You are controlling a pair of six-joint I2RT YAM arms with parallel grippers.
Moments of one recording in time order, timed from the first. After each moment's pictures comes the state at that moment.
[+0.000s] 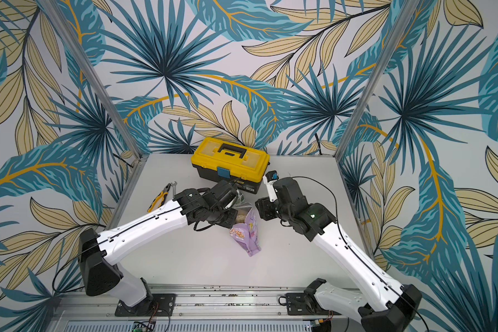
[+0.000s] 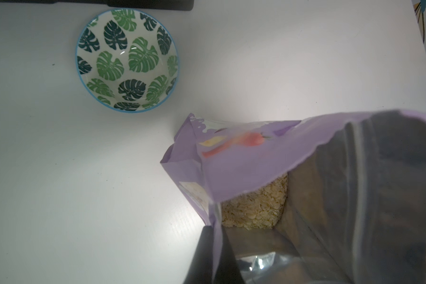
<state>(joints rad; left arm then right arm) -0.90 1.60 1.51 -1.00 -0.04 -0.53 0.73 1.08 1.14 -0.73 0.02 0.26</state>
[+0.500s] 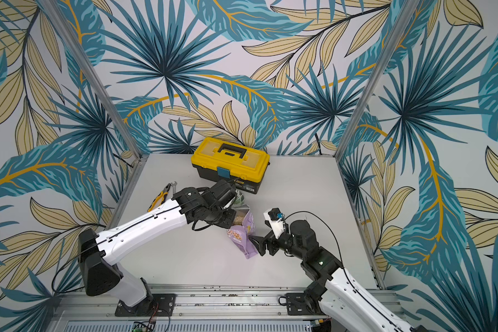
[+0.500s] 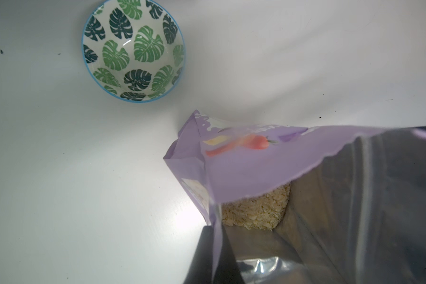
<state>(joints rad) -0.90 1.60 1.53 -1.05 -0.04 -0.53 0.75 0.66 0.41 -0.13 -0.27 0.14</state>
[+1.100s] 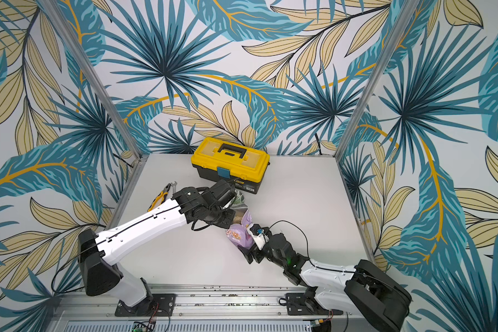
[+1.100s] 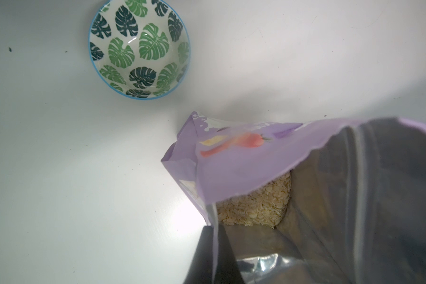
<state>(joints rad) -0.90 1.60 1.54 -1.07 -0.05 -0.53 0.95 1.17 0.16 0.65 -0.02 0.03</state>
